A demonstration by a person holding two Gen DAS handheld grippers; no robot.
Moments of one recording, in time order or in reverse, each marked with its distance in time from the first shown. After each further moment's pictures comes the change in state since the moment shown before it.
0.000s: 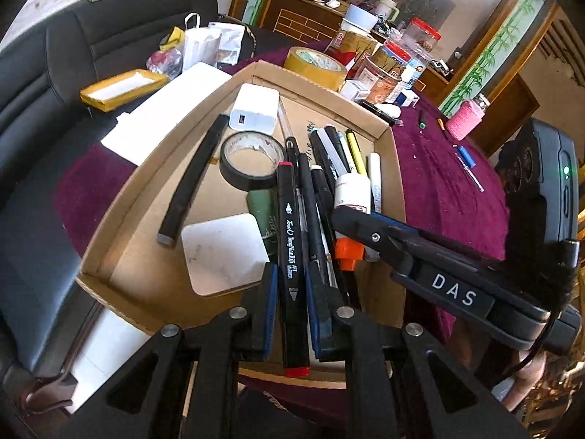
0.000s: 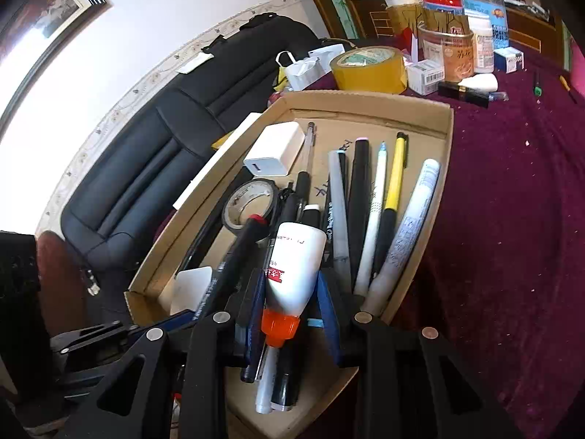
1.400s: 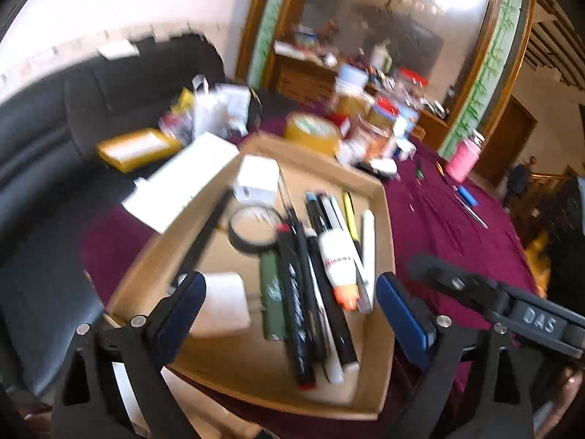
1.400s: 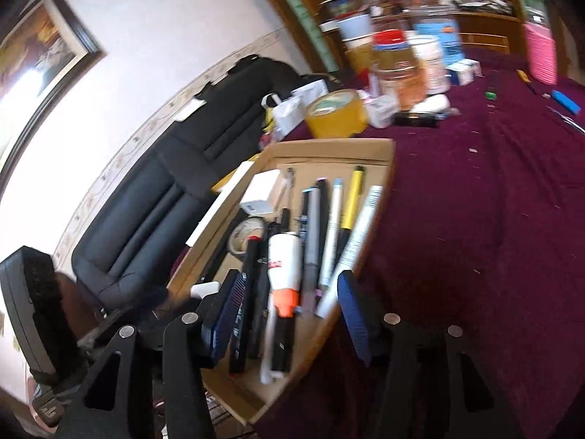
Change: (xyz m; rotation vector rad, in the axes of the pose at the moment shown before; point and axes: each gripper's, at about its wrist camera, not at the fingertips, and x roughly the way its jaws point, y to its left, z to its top) left arm -0.038 -0.015 -0.003 0.043 -0.283 0.066; right arm -0.077 -0.020 -0.020 0.120 -0.160 0.006
